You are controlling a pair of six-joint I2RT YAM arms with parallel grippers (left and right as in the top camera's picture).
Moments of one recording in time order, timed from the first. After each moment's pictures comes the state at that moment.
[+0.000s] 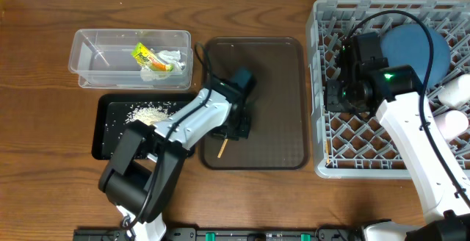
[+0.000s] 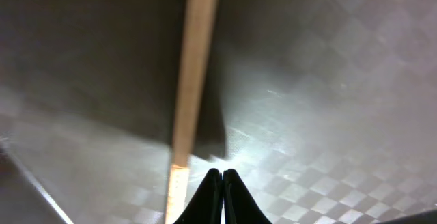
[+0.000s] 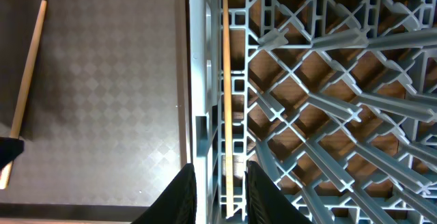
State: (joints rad) left arm -0.57 1.88 1.19 -0.84 0.13 -0.38; right arm 0.22 1.50 1.30 -1.06 0.02 0.26
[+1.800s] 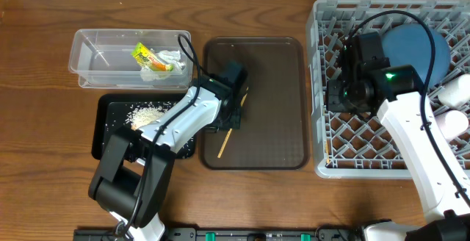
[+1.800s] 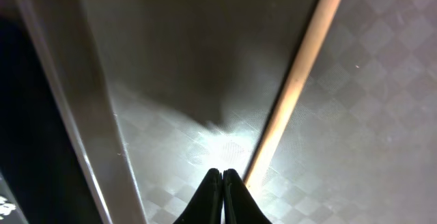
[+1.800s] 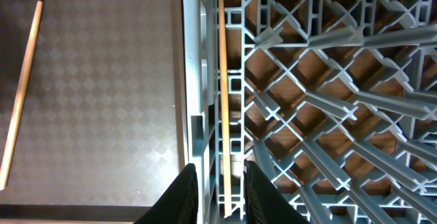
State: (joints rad) left arm -0.51 1.83 1.18 -0.81 -0.01 -0.43; right arm 0.21 1.49 1.30 -1.07 0.02 0.26
